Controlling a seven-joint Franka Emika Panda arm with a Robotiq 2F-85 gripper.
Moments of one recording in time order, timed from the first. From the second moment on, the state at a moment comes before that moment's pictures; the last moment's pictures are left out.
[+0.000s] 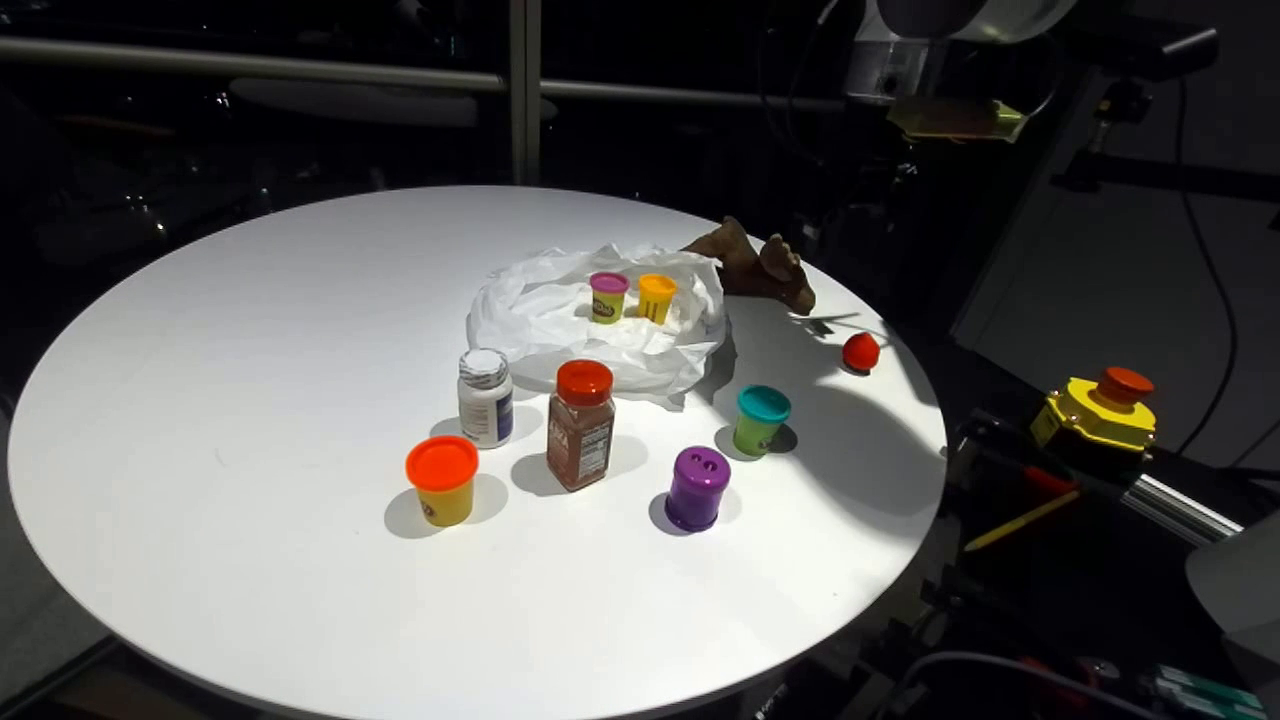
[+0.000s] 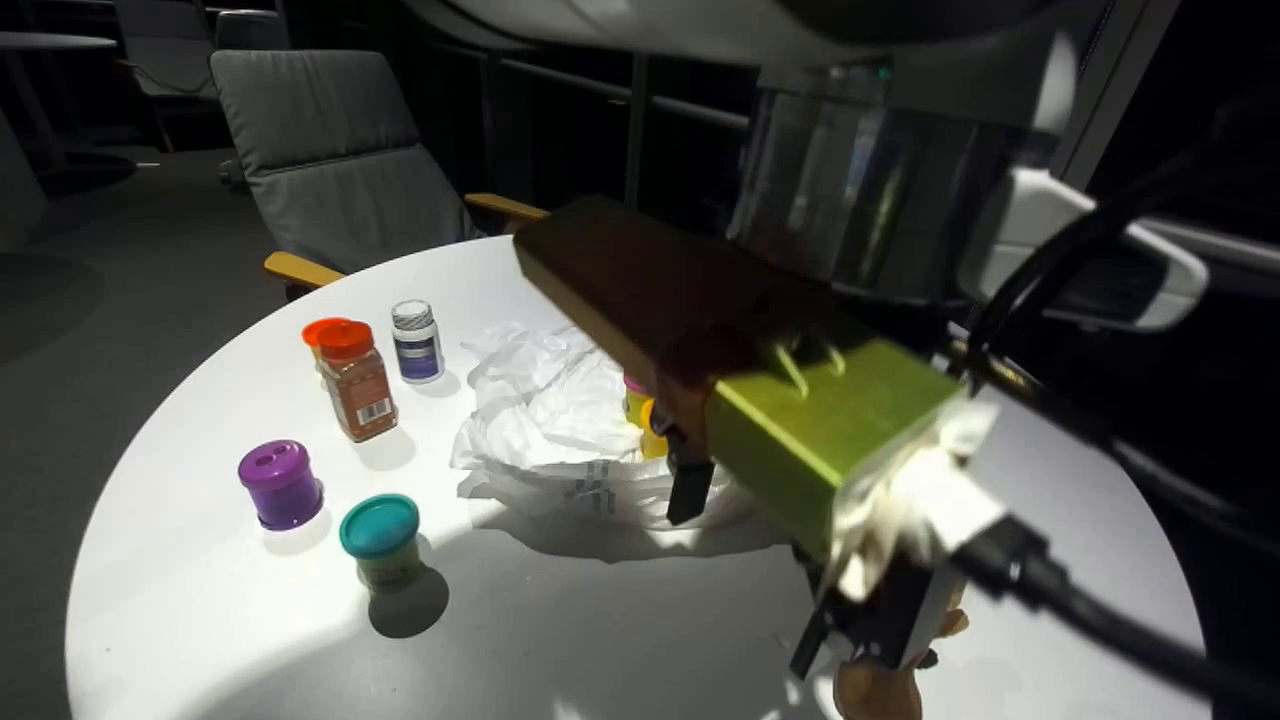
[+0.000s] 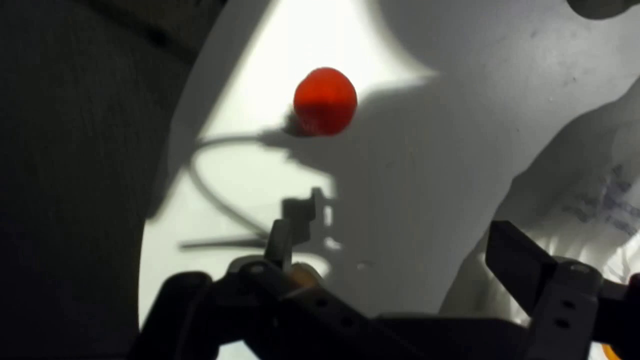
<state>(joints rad) -0.13 0.13 -0.28 -2.44 0.01 2.49 0.10</state>
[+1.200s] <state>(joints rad) -0.14 0.30 -0.25 -2.59 -0.02 2.74 0.16</state>
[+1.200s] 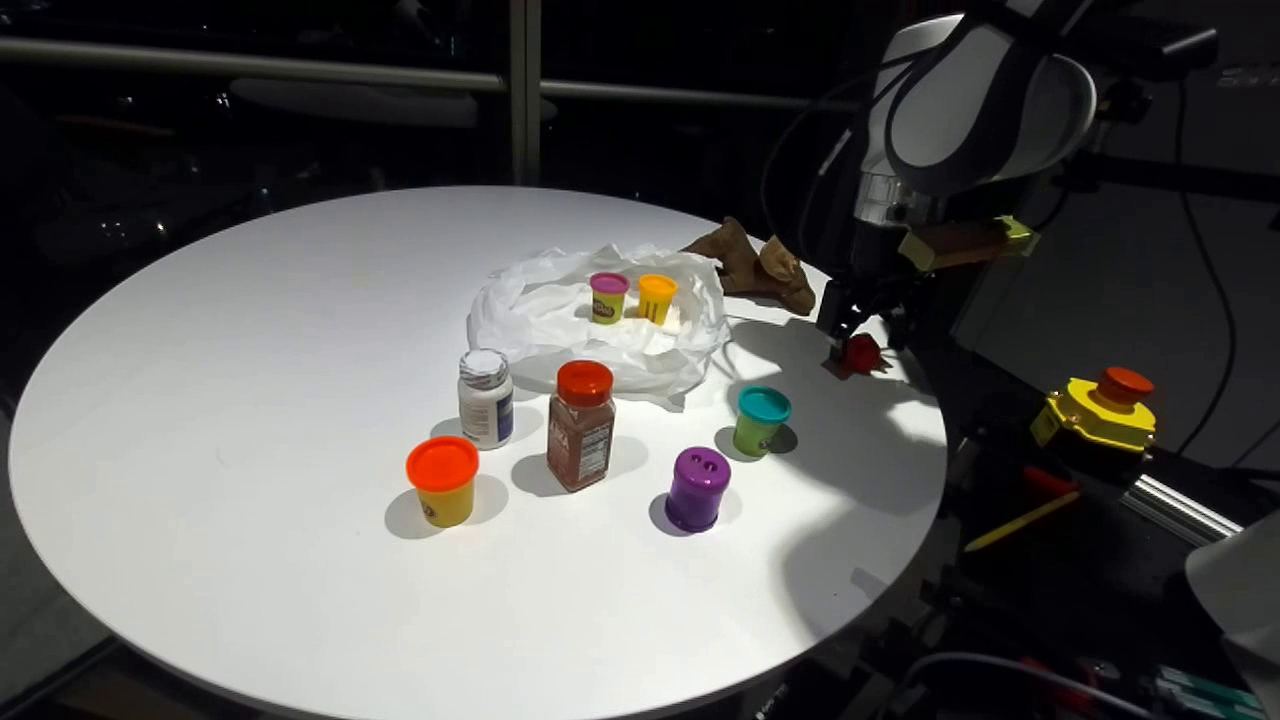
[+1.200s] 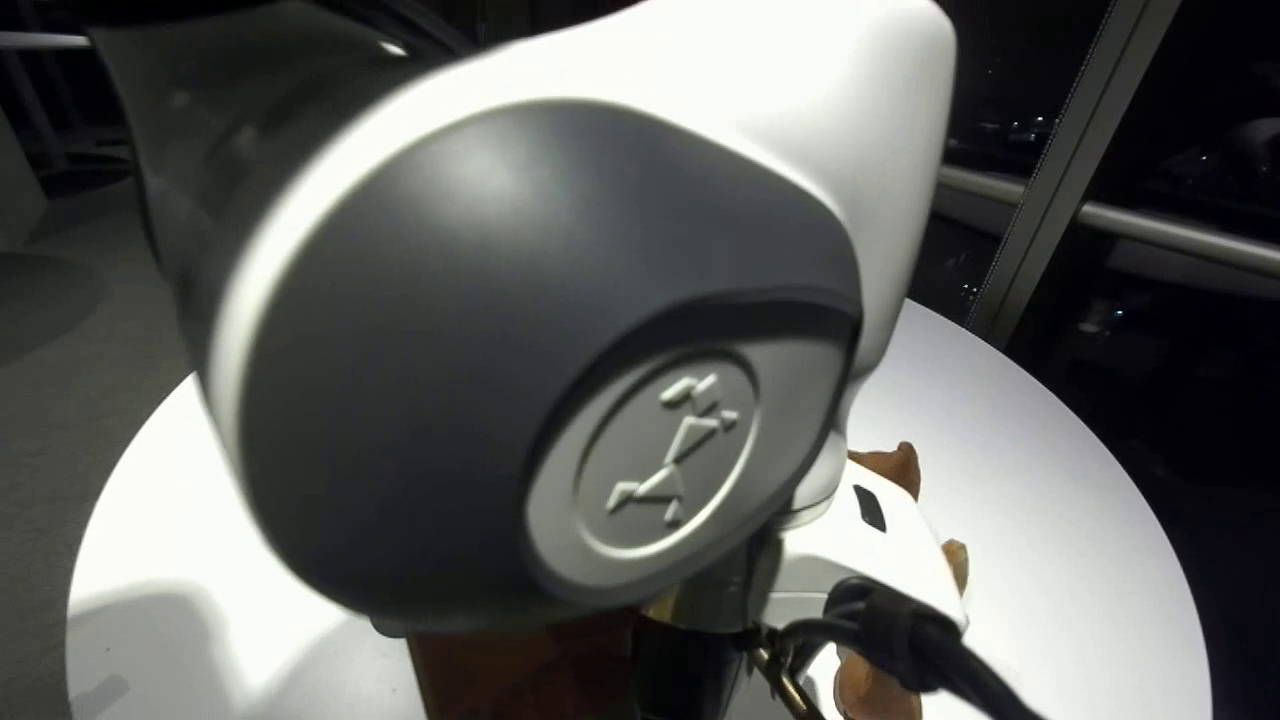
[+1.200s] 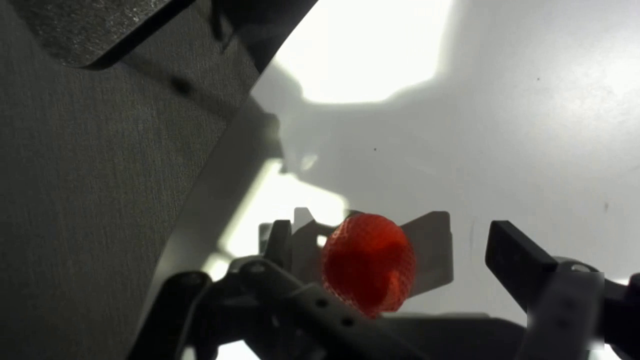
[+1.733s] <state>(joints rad) -0.14 0.32 -0.29 -2.56 -0.02 2.76 0.22</state>
